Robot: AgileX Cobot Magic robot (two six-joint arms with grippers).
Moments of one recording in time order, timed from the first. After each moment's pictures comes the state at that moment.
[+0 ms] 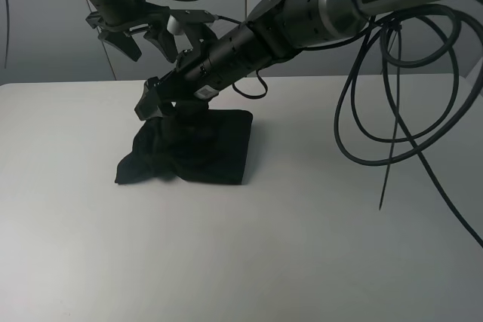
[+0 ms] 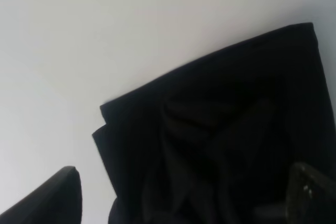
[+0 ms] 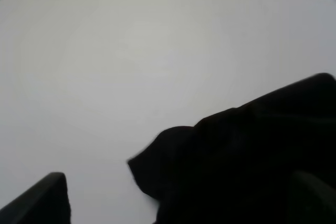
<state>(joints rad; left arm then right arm) -0.28 2.11 -1.96 -0.25 1.19 0.20 0.64 2.11 -1.48 1.07 0.59 -1.03</state>
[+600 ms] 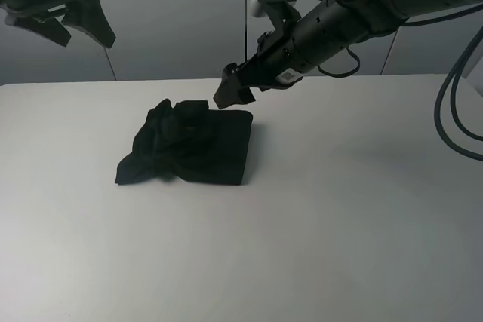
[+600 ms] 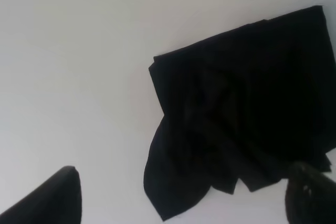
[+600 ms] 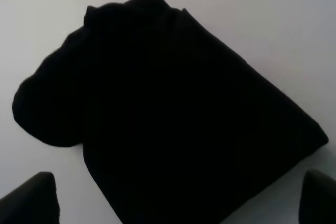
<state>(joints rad) -0.18 1.55 -1.36 -0.24 0.95 0.22 0.48 1.85 -1.21 0.77 0.57 -0.83</state>
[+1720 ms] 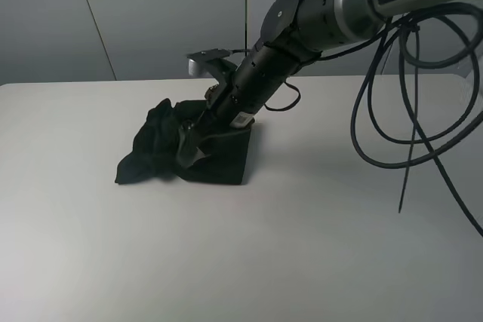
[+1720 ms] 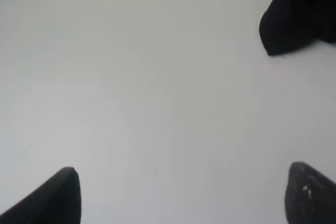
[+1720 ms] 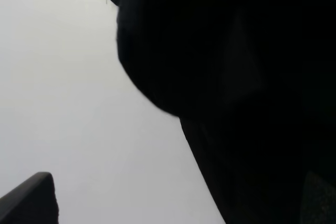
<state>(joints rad) -0.18 0.60 -0.76 0.15 1.20 -0.12 0.61 2.11 -1.42 0.71 0.79 -0.79</state>
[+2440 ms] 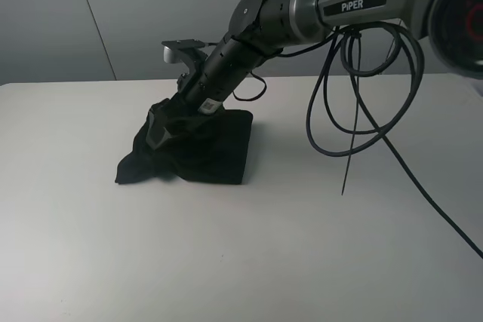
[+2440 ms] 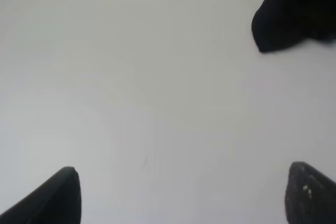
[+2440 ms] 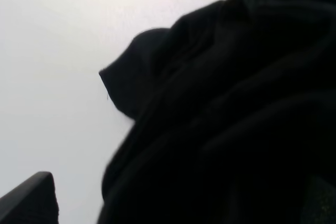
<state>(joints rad) -0.18 0.31 -0.69 0.12 1.22 -0.13 0.64 2.29 -1.71 0.76 0.83 -0.73</state>
